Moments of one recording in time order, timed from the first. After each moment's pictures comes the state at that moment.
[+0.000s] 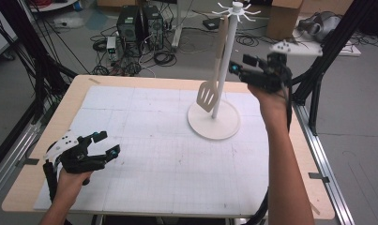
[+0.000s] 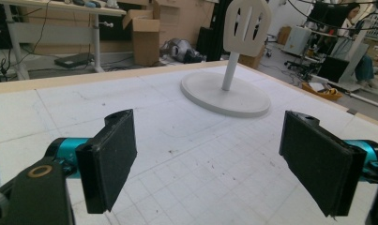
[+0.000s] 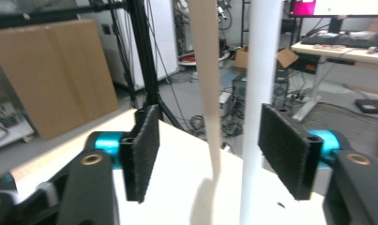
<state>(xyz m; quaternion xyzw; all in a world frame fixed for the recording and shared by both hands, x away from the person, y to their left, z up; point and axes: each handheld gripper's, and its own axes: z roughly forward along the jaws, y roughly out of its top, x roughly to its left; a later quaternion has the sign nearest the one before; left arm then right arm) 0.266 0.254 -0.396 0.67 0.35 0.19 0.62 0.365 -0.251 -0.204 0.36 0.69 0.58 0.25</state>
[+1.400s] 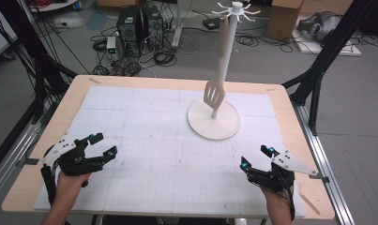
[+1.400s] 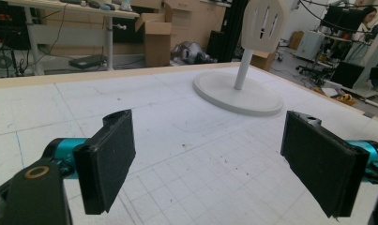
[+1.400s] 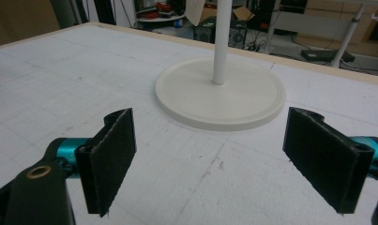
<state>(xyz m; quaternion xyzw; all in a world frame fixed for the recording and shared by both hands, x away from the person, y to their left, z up) 0.262 0.261 -0.406 0.66 0.36 0.21 0.62 0.228 -0.296 -0.395 0.42 0.70 0.50 0.29</state>
